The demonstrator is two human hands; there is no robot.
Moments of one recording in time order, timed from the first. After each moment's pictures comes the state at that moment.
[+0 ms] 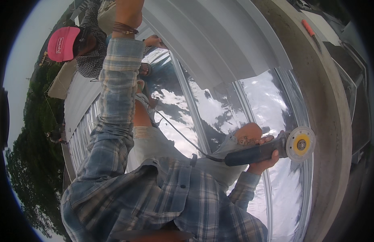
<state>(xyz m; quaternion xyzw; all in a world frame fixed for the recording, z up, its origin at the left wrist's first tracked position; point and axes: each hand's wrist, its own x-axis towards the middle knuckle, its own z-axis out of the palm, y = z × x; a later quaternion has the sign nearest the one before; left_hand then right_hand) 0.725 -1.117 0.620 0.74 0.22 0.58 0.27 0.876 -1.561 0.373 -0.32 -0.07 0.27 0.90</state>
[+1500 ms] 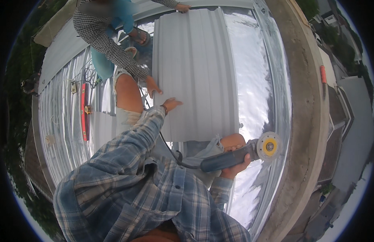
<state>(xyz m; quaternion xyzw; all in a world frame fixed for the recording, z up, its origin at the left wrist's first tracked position) 0.605 -1.284 0.130 0.45 0.62 0.02 0.65 0.854 -1.547 0.357 -0.37 0.04 0.46 0.81</state>
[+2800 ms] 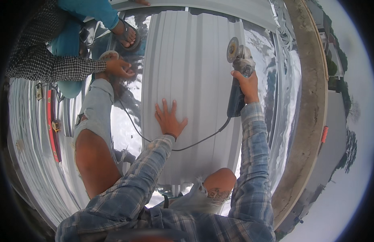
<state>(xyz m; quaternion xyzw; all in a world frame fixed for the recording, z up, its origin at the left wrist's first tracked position) 0.636 -1.156 0.099 0.64 0.71 0.09 0.29 0.877 -0.999 0.262 -0.76 -0.44 0.33 0.34</state>
